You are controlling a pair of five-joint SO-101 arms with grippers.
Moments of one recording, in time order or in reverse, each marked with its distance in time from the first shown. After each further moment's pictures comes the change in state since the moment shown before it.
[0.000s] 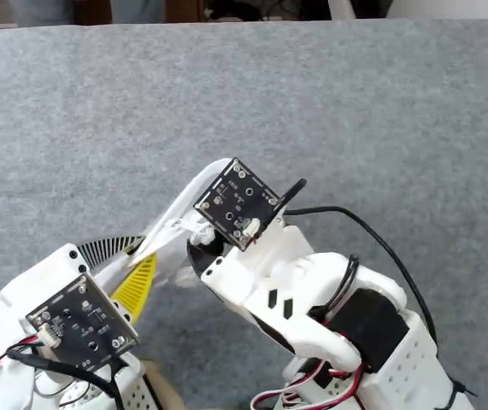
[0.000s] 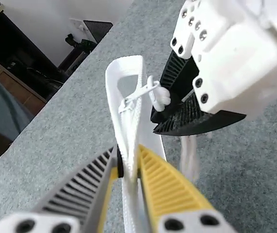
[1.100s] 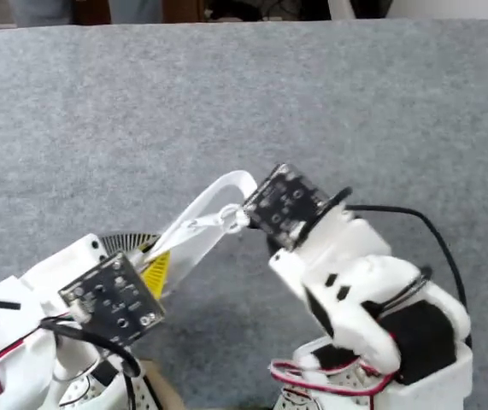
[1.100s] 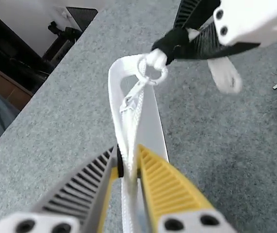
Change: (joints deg) left arm 1.1 0.6 0.2 0.0 0.4; right arm 26.1 -2.6 -6.6 12.3 23.8
